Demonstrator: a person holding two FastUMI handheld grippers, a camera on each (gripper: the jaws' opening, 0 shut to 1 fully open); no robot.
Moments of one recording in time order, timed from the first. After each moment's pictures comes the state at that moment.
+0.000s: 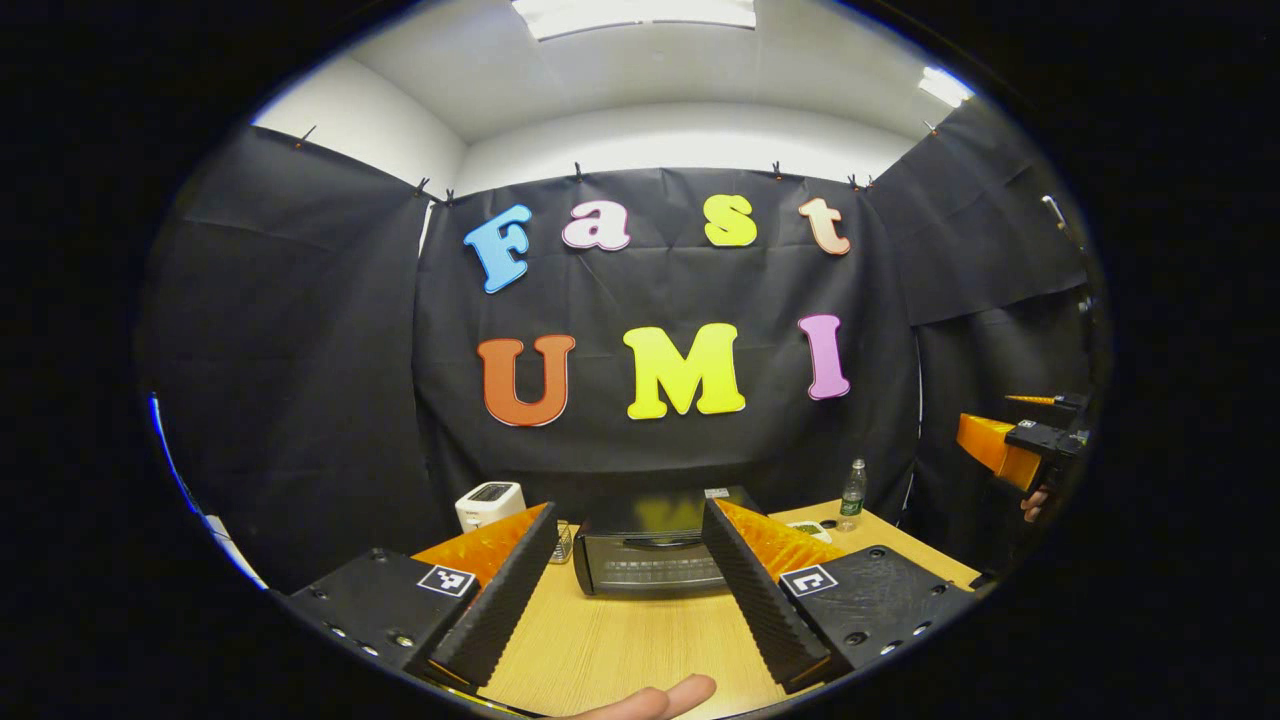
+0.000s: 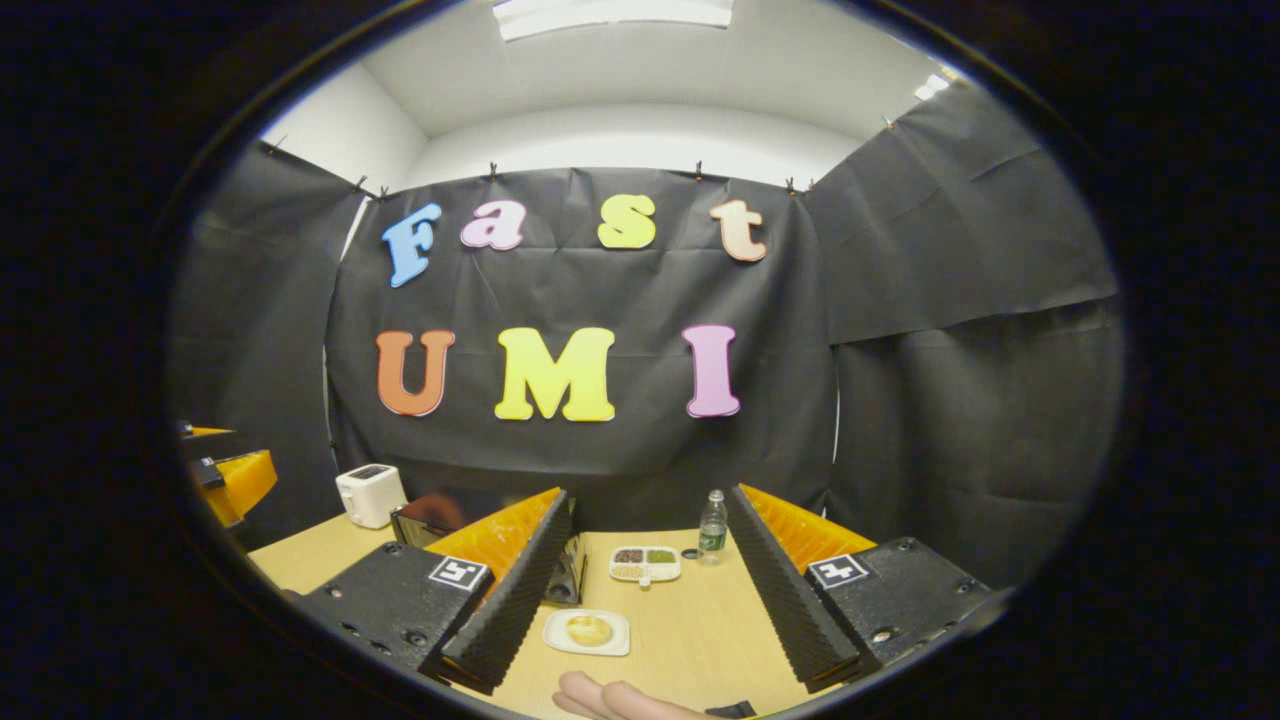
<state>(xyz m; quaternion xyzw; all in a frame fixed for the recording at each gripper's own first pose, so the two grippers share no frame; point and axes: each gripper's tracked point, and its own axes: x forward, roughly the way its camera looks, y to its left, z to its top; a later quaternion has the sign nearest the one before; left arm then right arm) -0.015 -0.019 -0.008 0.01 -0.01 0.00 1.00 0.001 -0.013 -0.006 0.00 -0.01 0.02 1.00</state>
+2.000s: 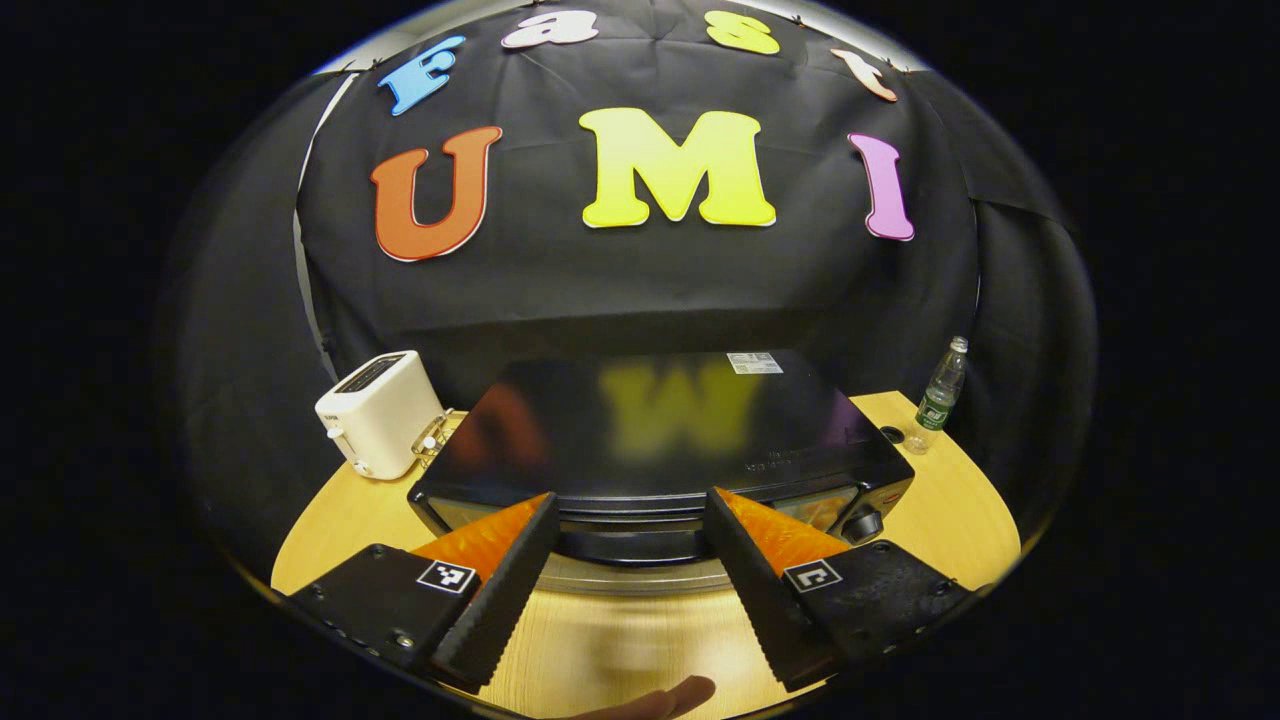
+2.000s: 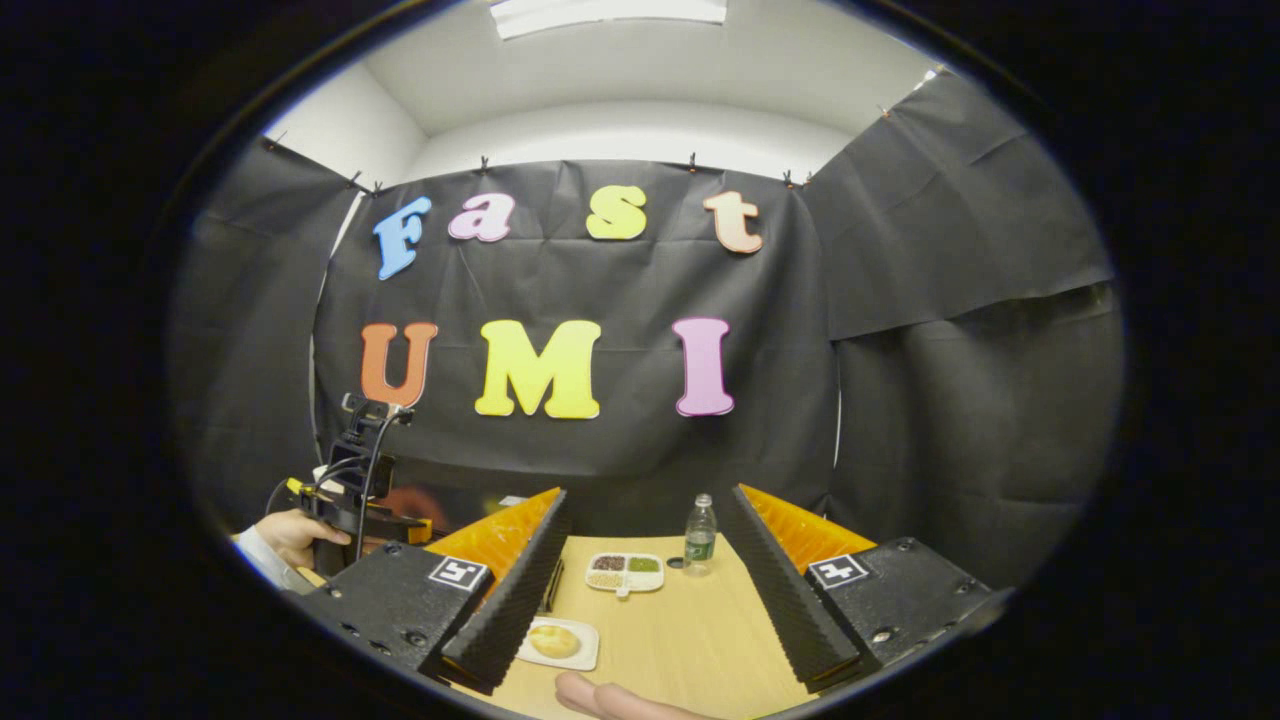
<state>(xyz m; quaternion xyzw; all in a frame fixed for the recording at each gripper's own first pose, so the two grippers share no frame) 0.268 -0.061 -0.219 0.00 0.24 -0.03 0.97 0.058 -0.049 -0.031 0.00 -0.02 0.02 1.00</state>
